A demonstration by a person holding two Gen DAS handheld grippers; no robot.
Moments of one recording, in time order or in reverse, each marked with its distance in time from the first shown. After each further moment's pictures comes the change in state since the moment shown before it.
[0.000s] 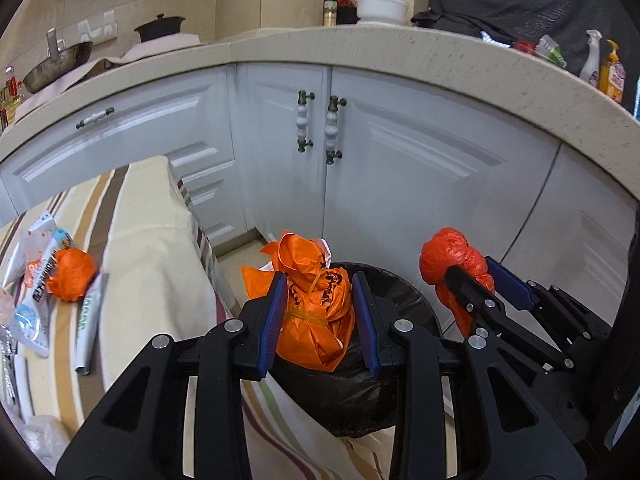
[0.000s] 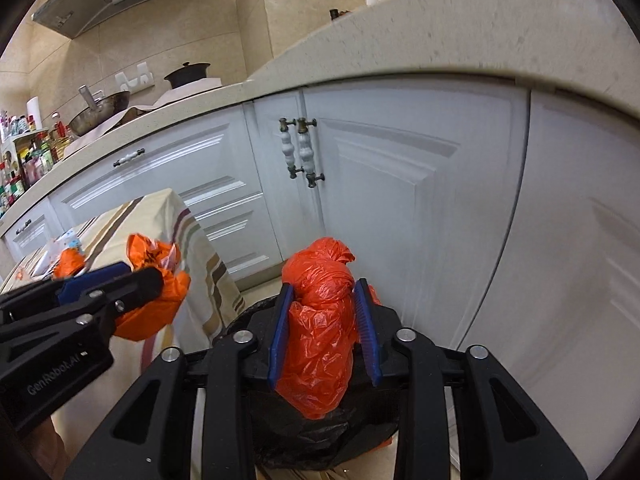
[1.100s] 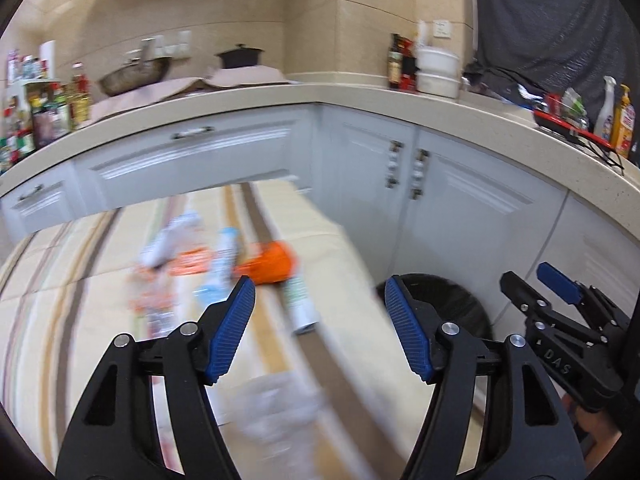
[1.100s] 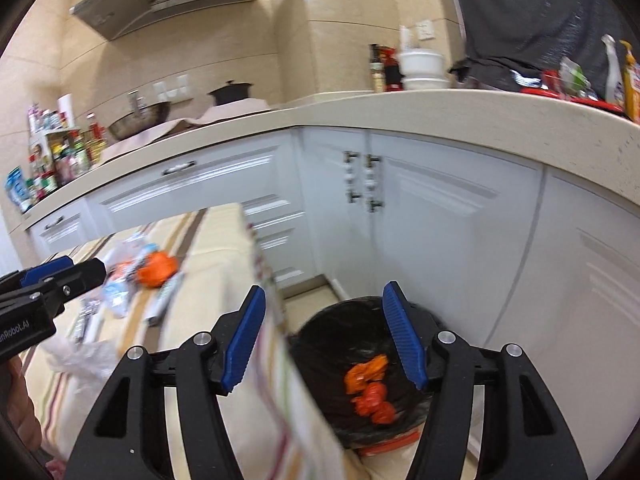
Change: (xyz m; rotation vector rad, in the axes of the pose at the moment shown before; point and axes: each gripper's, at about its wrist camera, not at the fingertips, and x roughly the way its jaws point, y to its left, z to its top) left arm -0.142 0.132 -0.034 -0.066 -0.132 0.141; right arm -0.081 0.100 -0.006 -0.059 -0.074 0.055
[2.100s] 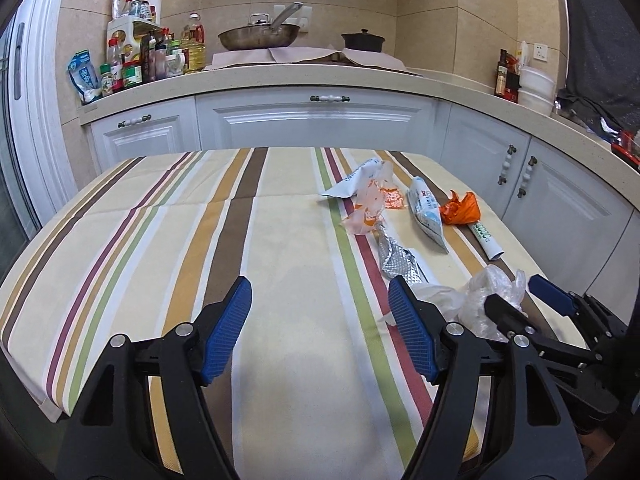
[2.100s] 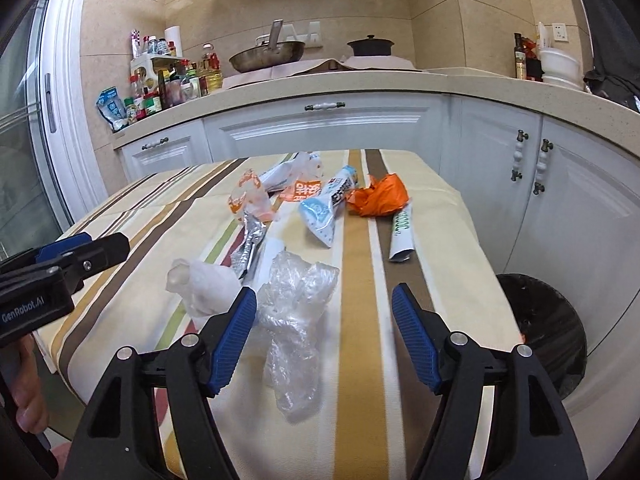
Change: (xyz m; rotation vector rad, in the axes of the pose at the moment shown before) left arm -0.063 0.153 -0.075 -0.173 0.036 0.209; right arm 0.007 0.168 -0.053 -0.192 0.121 0.306
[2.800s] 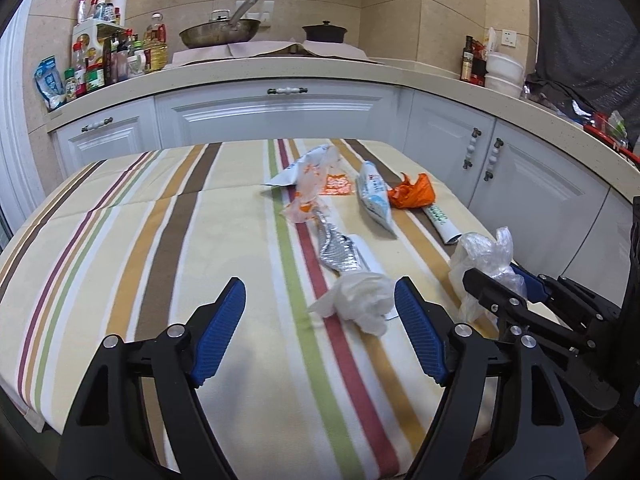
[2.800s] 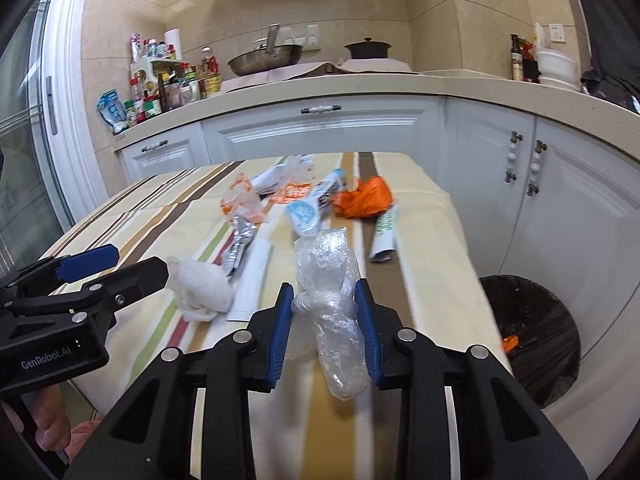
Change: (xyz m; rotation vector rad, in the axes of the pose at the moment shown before) left arm 0.012 -0.043 -0.007 0.054 0.017 -0.100; right arm -0.012 -0.018 -0.002 0.008 -0.014 -0.018
